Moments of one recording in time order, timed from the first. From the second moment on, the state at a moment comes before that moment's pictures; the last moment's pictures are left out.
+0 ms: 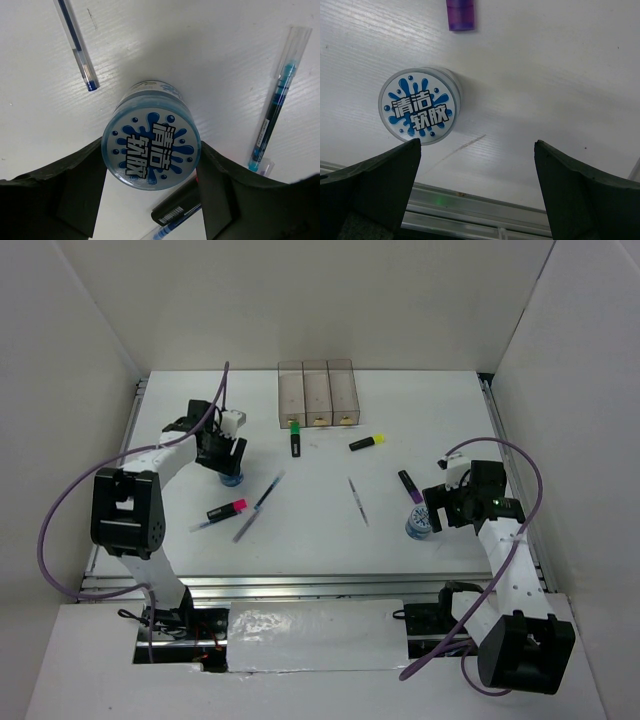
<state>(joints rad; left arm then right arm) -0.07 1.77 1.24 -0.53 0.18 0.25 -0.14 0.94 0.70 -0.72 -0.18 -0.38</state>
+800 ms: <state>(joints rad) -0.25 2.10 2.14 -0.68 0.19 0.14 -0.14 1.00 0.70 -0.71 -0.18 -0.36</state>
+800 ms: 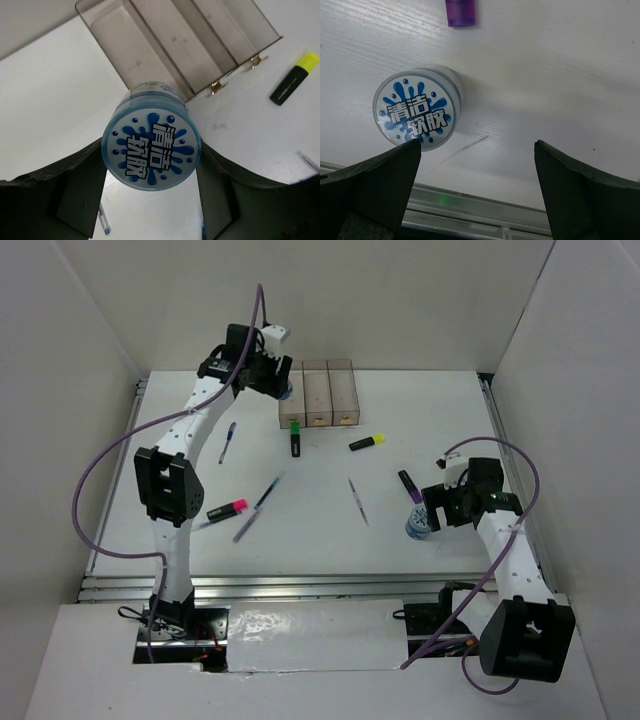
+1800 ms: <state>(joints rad) -0.33 2.41 2.28 -0.54 0.05 0.15 -0.17 1.12 0.76 -0.69 -0.17 -0.35</state>
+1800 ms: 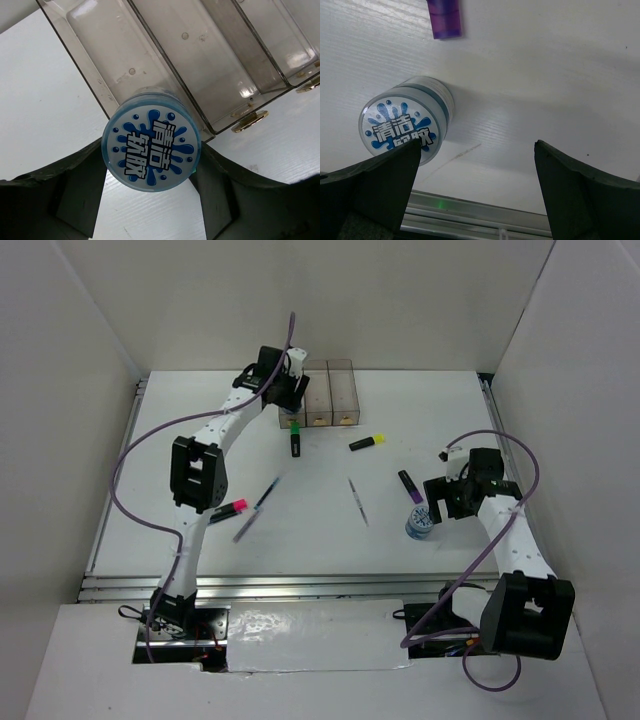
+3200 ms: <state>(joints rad) -0.40 2.06 1.99 -0.41 0.38 0.19 -0.39 1.08 0.95 -0.78 -0.40 -0.31</state>
